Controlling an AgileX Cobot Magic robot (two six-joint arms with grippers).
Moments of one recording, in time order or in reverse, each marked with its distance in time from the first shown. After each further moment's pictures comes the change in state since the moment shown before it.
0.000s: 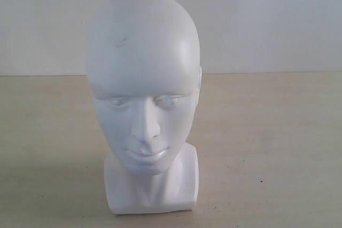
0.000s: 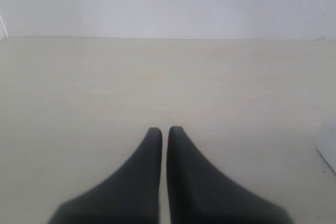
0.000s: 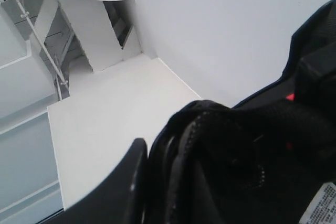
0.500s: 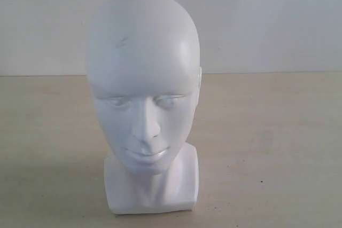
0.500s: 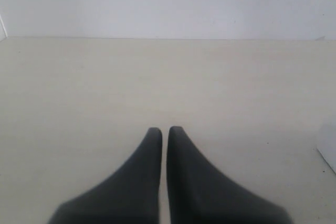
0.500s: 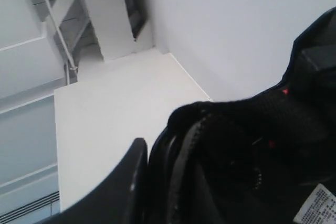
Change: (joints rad) left arm 0.000 0.000 0.000 0.000 0.000 0.000; right arm 0.154 -0.018 -0.007 0.052 0.000 -0.259
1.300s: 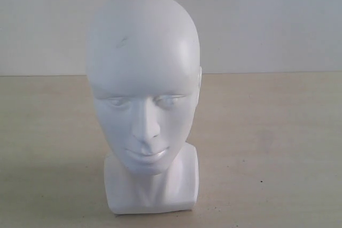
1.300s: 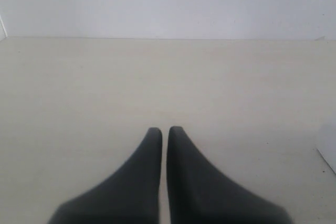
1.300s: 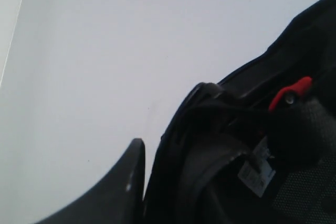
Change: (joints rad) left arm 0.000 0.000 0.000 0.000 0.000 0.000; right arm 0.005 -0.251 -0.135 0.296 0.800 -1.542
